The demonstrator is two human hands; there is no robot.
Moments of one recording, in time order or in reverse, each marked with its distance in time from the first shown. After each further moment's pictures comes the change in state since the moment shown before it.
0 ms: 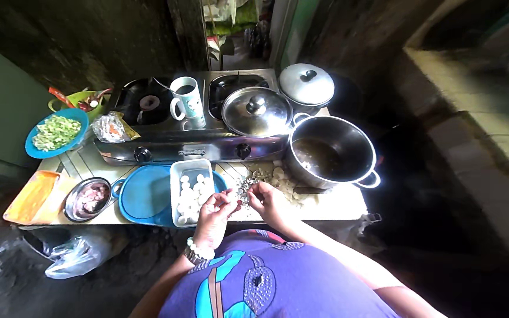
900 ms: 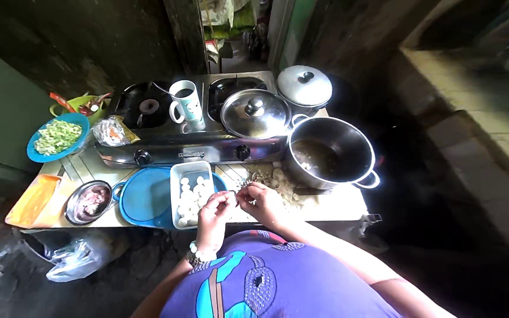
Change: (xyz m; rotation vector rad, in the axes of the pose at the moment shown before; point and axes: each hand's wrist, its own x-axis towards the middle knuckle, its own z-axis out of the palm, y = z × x) left_hand 0.000 -0.008 0.000 0.329 0.038 0.249; right_hand 0.009 0.002 0.010 -0.092 0.022 -0.286
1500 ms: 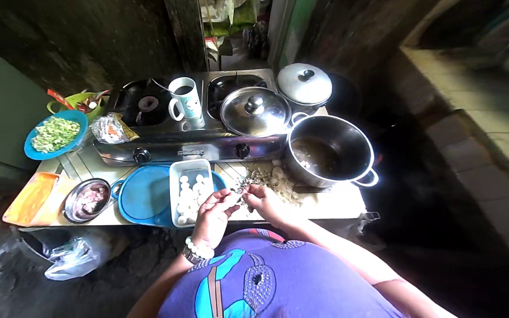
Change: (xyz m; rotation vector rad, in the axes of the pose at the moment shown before) left_hand 0.003 0.010 -0.004 -0.425 -0.072 -0.277; right_hand 0.007 -0.009 -0.014 0.561 -0.260 0.655
